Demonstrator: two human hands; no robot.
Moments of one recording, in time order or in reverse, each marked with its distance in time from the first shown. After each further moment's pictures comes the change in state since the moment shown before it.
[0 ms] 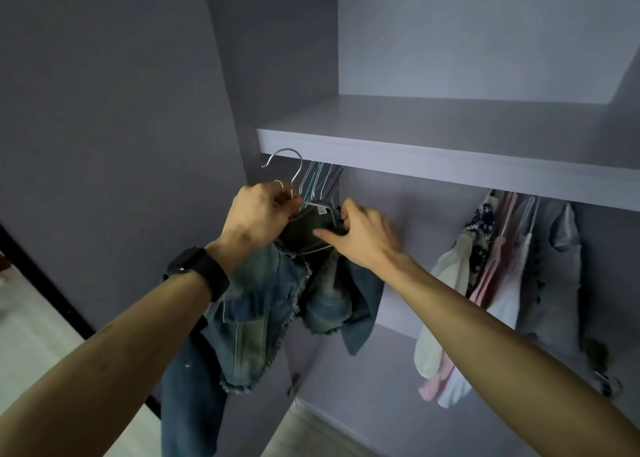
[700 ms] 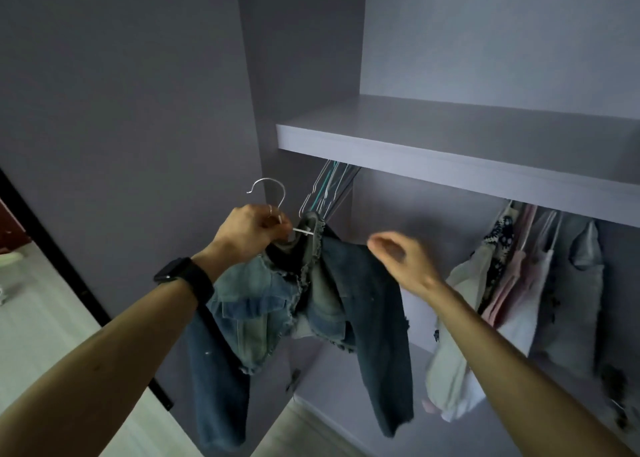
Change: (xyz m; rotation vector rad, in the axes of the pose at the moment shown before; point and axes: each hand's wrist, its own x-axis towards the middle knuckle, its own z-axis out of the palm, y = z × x) left_hand -0.018 -0.055 -0.004 0.029 -0.173 -0.156; right_hand -0.039 0.054 0.004 0.615 -0.106 0.103
